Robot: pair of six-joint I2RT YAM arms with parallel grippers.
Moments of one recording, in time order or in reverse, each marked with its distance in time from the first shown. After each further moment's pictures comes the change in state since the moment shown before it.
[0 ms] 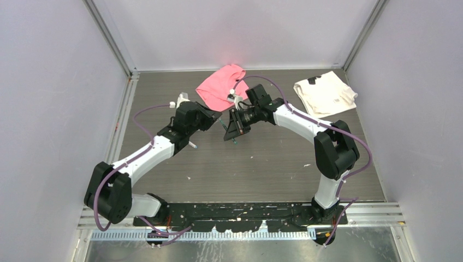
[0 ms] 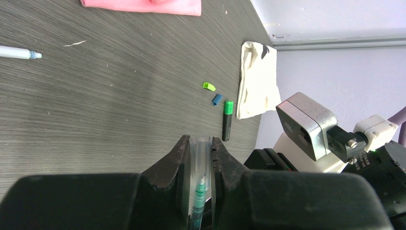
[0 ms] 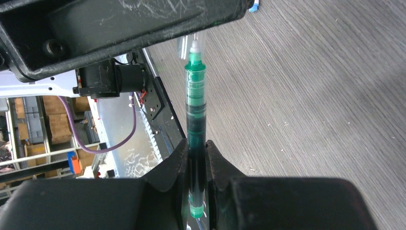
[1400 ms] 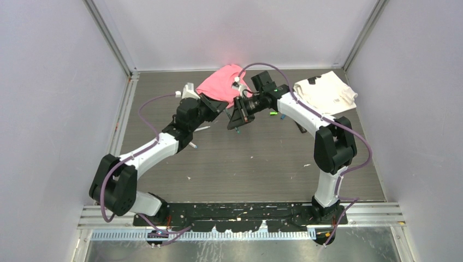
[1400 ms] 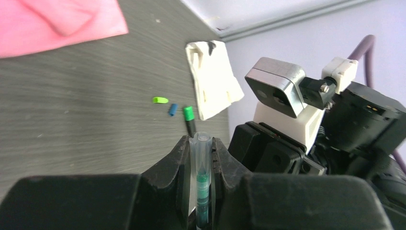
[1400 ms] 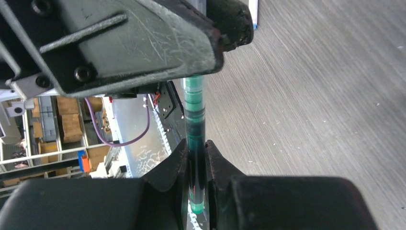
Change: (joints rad) left arm -0.014 0.089 0.022 0.300 0.122 0.099; right arm -0.094 0.060 0.210 -0.192 -0.080 -0.066
